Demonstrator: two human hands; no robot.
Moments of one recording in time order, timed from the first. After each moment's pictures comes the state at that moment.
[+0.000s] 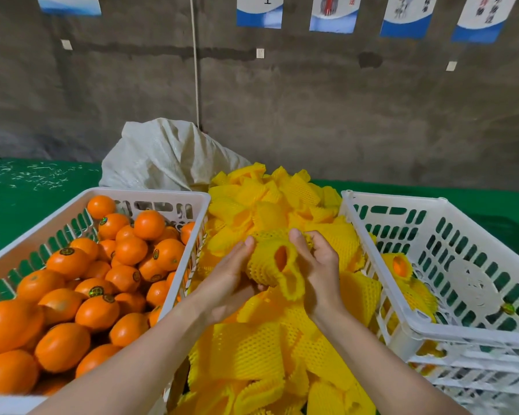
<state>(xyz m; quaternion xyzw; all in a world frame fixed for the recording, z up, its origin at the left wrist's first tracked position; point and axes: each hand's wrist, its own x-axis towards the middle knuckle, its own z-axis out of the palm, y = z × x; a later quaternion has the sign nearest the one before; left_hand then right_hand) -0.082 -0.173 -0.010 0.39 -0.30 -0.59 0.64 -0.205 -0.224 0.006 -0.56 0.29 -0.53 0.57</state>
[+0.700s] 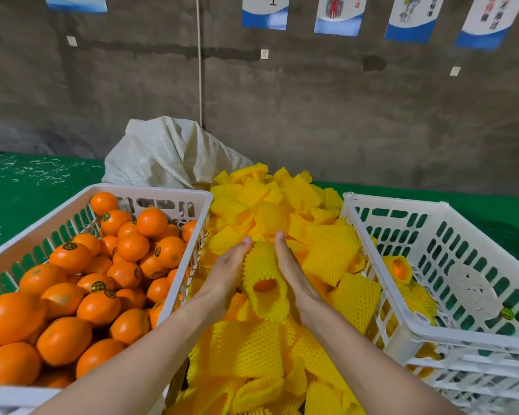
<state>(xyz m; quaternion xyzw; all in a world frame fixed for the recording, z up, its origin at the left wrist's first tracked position) -0.075 -0.175 -0.009 0.56 -0.27 -0.47 0.63 -0.174 -0.238 0.000 -0.59 0.46 -0.25 0.62</state>
